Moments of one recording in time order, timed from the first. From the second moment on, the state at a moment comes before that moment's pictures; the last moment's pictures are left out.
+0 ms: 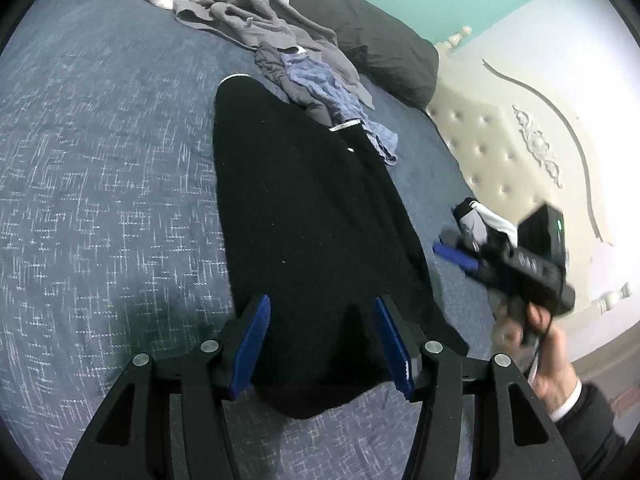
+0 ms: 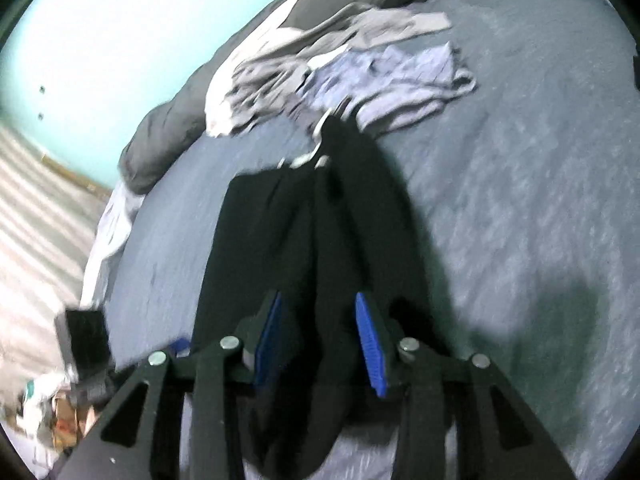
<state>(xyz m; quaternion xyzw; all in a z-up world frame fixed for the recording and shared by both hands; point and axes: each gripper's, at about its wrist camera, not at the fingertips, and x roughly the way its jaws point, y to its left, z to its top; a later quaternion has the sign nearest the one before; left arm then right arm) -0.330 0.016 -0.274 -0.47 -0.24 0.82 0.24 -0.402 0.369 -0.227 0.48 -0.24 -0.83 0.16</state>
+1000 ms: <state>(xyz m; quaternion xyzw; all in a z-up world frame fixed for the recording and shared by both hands) -0.334 0.023 -0.288 -0.46 -0.24 0.81 0.27 -0.496 0.299 -0.190 0.44 0.03 -0.89 0.13</state>
